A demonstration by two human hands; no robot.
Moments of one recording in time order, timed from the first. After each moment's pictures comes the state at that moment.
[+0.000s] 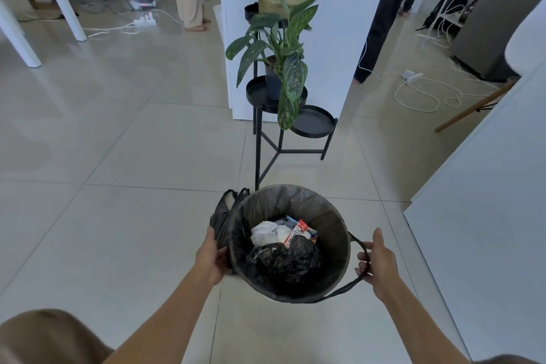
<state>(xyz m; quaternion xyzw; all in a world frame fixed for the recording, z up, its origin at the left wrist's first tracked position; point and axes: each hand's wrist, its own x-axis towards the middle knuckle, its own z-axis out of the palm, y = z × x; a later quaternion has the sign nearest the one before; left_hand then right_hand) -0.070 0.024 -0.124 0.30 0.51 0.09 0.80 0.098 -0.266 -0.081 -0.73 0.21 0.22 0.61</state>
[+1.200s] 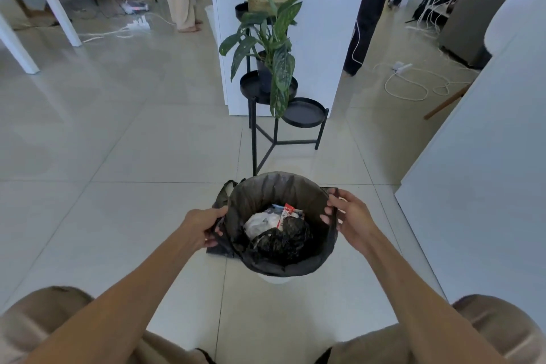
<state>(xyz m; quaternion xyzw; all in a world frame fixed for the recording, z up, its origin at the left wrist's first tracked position) -0.093 0.030 -0.037 0.55 0.53 0.00 0.64 0.079 -0.243 -0.027 -0.63 0.01 0.33 0.70</state>
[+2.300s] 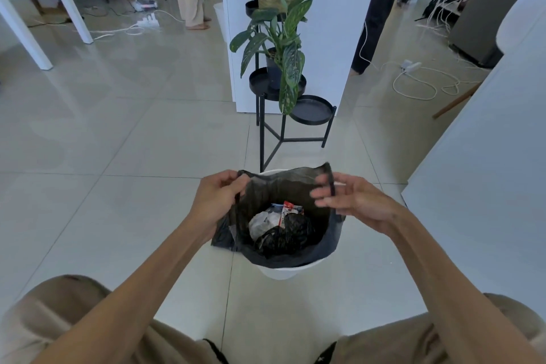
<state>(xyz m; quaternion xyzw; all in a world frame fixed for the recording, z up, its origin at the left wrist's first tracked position) -0.104 0.001 0.030 0.66 0.32 0.18 0.65 0.068 -0.243 0.048 -0.69 -0.24 0.43 0.53</state>
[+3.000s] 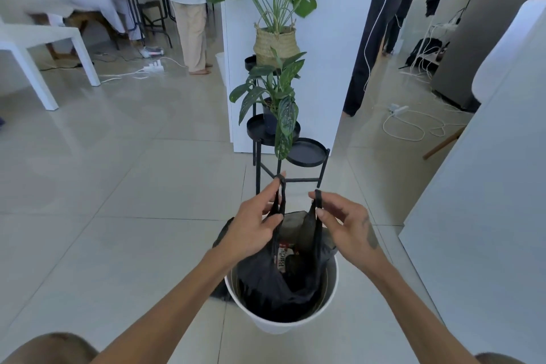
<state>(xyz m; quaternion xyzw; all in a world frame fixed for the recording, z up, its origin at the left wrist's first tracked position) -0.055 -0.031 0.071 0.85 0.08 0.17 0.50 0.051 -0.212 0.071 -0.76 -0.35 0.01 0.54</state>
